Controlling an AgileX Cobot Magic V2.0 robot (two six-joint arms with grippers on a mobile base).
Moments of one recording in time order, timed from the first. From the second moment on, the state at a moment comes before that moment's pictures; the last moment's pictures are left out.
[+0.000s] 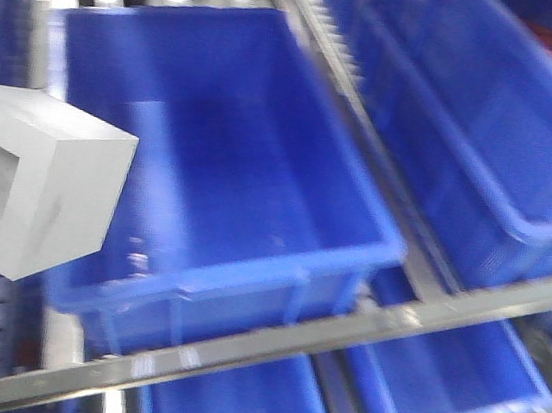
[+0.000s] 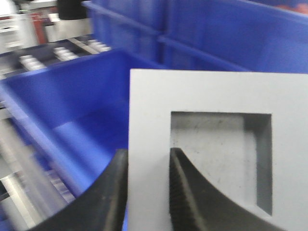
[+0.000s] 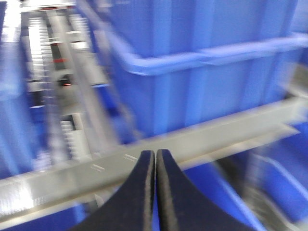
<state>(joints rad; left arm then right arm) -0.31 0.58 -0.62 -0.26 0.31 0.21 -0.09 -0.02 0.03 0.02 0.22 0.02</state>
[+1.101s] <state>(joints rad) -0.31 0.58 -0.62 -0.26 0.31 0.21 -0.09 -0.02 0.03 0.02 0.22 0.02</state>
